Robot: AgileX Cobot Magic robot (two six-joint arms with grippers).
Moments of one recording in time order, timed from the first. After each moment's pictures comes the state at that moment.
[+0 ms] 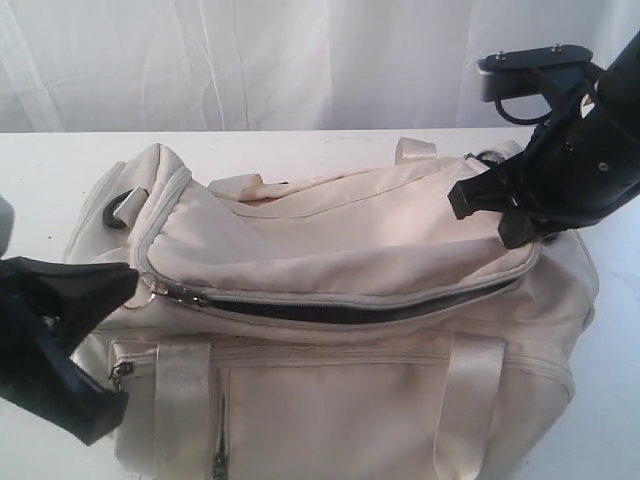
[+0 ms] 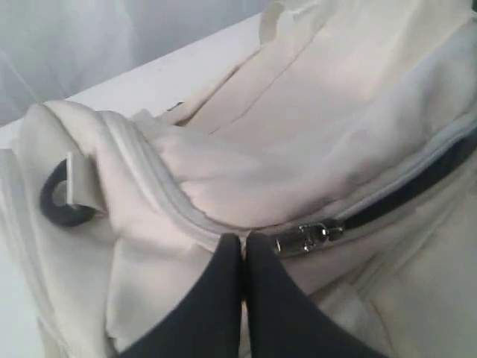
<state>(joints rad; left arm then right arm) -1.16 0.79 -0.43 -1.80 -0.56 1.70 0.48 1.40 -1.15 0.02 1.00 0.07</state>
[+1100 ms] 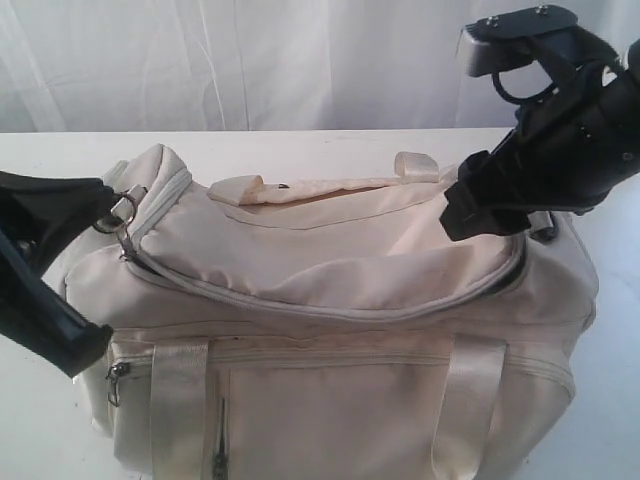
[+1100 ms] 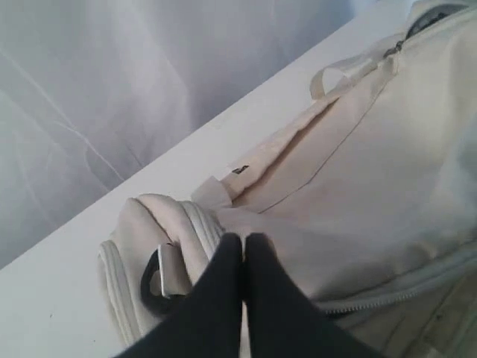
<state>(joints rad) -1.16 0.80 -0.56 -1.80 -0.66 1.98 0.48 1.29 -1.13 0.23 0.96 -0.27</state>
